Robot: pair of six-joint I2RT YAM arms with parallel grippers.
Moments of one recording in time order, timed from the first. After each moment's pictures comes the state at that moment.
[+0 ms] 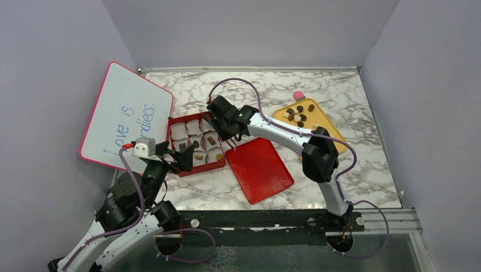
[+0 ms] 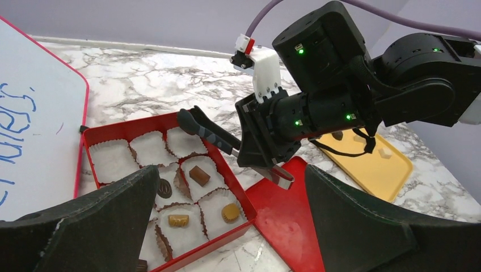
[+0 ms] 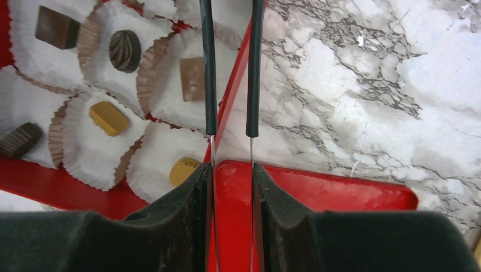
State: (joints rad) left arm -0.87 0.16 0.66 -0.46 -0.57 -0.27; right arm 0.96 2.12 1.88 -0.69 0.19 0.29
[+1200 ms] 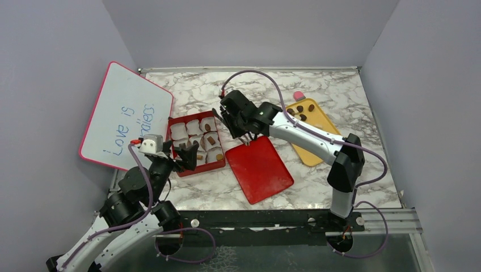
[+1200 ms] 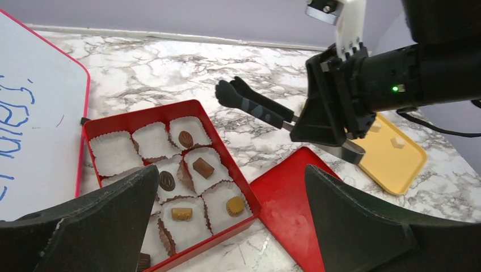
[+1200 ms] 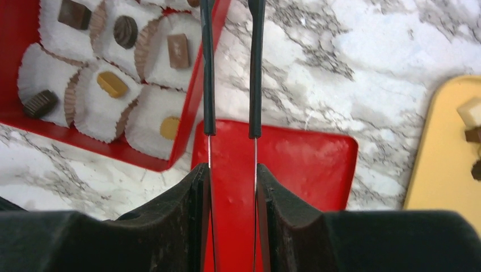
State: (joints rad) left arm -0.87 0.22 0.66 -0.46 -0.57 -0.27; right arm 0.96 1.89 1.78 -0.76 0.25 0.27
